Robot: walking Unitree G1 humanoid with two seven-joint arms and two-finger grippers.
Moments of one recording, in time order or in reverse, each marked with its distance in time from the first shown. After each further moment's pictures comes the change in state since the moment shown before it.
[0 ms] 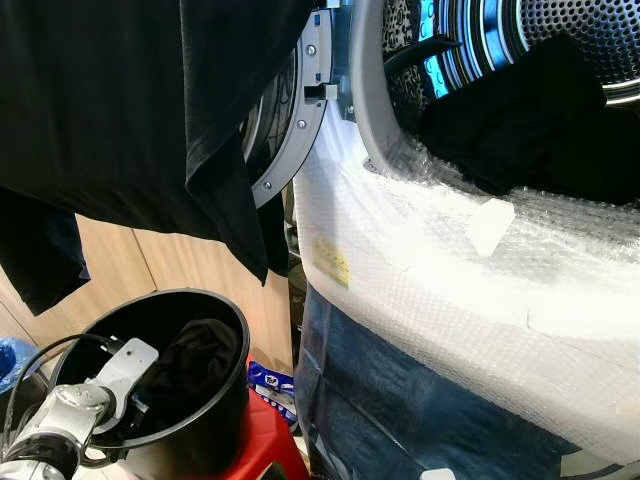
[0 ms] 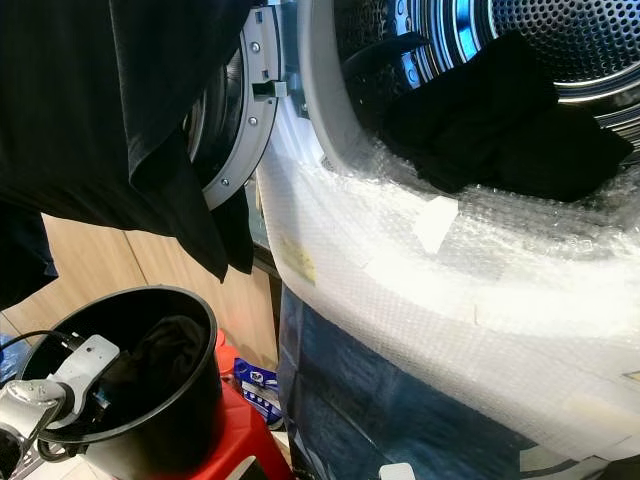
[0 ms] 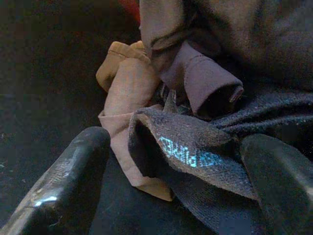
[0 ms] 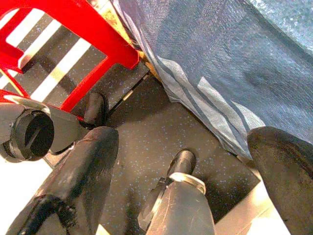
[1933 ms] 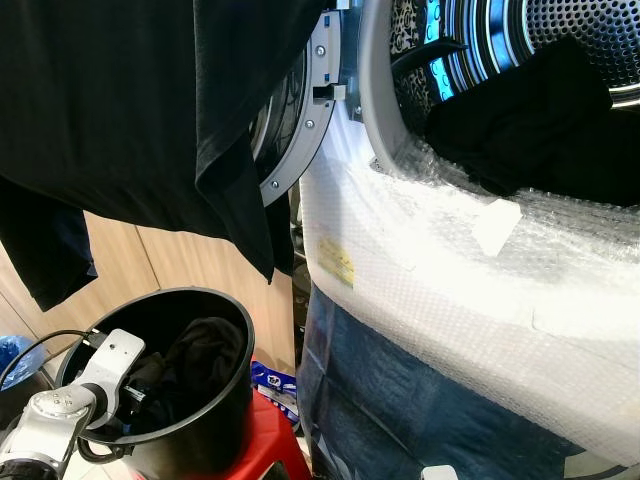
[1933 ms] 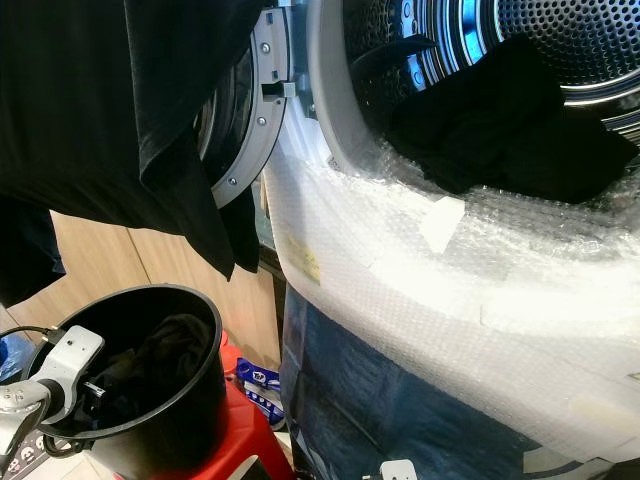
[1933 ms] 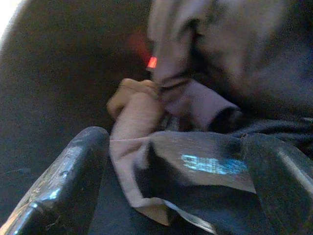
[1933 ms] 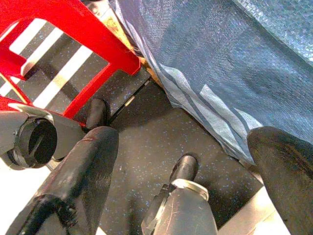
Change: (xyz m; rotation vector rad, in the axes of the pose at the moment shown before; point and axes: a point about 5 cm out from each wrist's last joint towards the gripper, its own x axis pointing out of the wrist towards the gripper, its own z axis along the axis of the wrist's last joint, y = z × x) left arm -0.018 0.003 0.001 -0.066 -0.196 -0.013; right arm 0.000 0.001 0.005 0.016 -0.017 0.000
